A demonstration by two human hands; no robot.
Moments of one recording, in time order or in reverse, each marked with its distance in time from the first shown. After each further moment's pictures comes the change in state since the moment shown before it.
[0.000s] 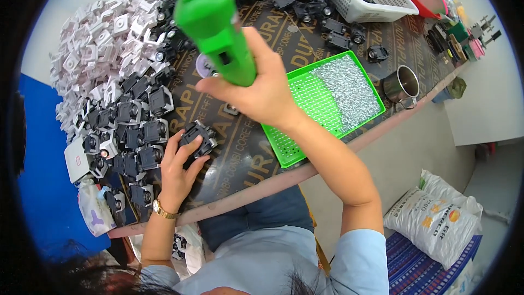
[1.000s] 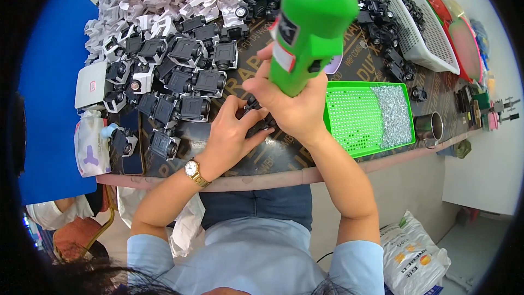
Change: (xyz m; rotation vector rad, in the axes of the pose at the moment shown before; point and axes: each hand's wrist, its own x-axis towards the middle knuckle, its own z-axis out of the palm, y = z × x) left_hand -0.007 0.006 0.006 -0.007 0.108 -0.001; right_hand -0.025 0.000 0.079 0.247 -0.172 0.024
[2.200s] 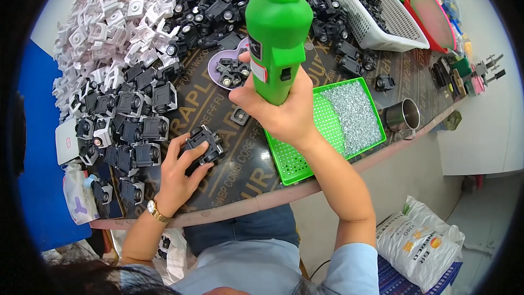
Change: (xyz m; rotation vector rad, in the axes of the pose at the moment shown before) left_hand 0.008 0.001 -0.001 -0.061 -0.092 -0.031; right_hand 0.010 -0.020 -0.089 -0.123 0.101 -0.078
